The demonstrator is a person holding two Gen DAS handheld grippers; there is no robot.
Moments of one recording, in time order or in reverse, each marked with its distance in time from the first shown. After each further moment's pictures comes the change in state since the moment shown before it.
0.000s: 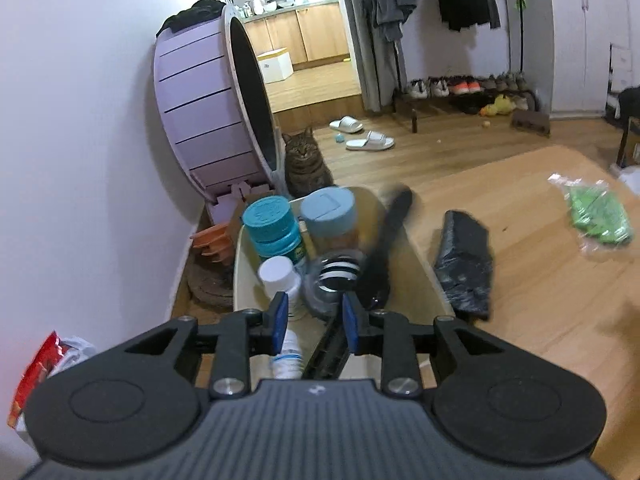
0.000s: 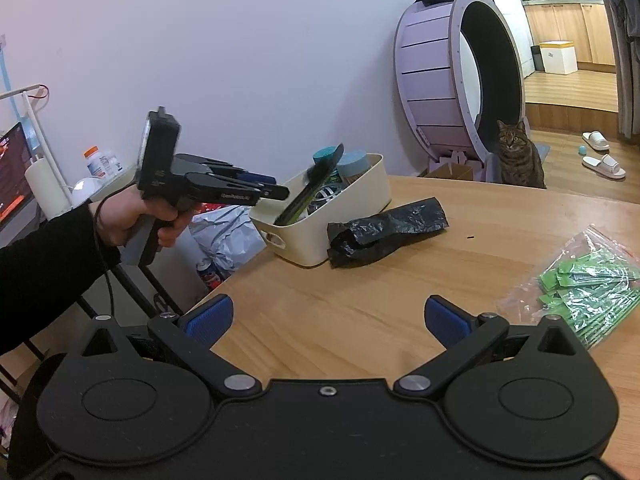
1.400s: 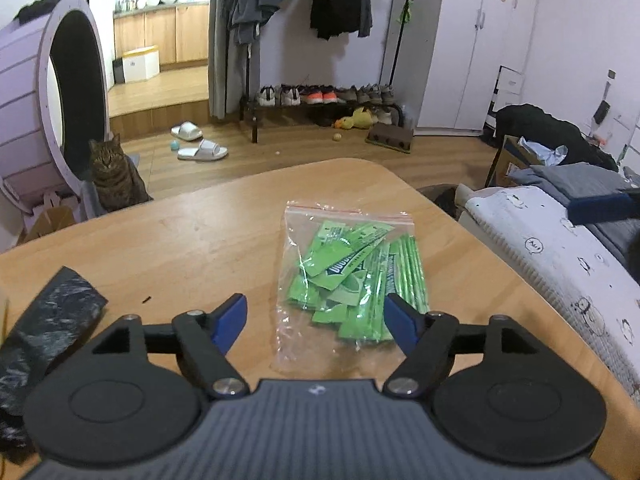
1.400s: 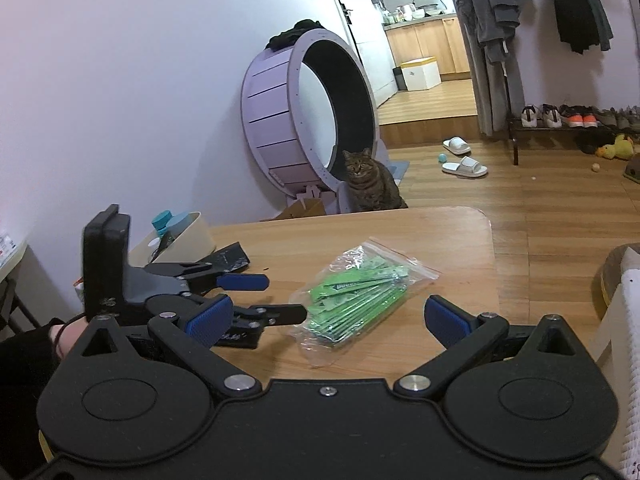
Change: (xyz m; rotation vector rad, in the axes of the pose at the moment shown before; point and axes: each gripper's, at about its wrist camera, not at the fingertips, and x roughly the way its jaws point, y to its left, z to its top) left arm 0.081 -0.232 0.038 -0.016 -0.014 -0.424; right arm -0.078 -0.109 -0.011 0.179 -0.132 -0.351
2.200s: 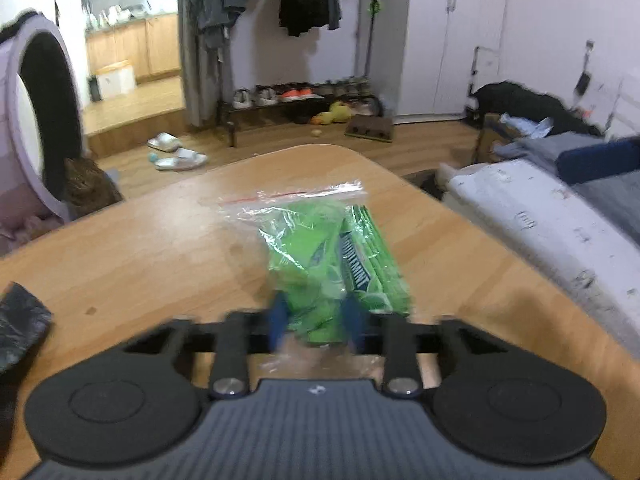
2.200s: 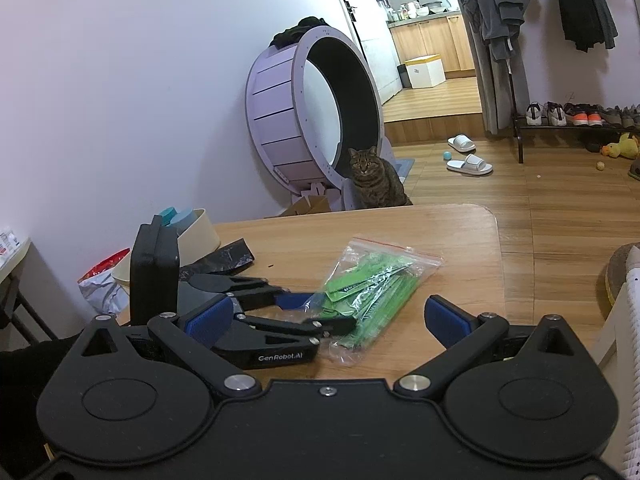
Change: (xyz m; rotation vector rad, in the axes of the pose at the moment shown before) left arm 0.016 -0.030 -0.014 0.102 -0.012 -0.011; right arm -0.001 0.001 0.001 -0.003 0.005 0.017
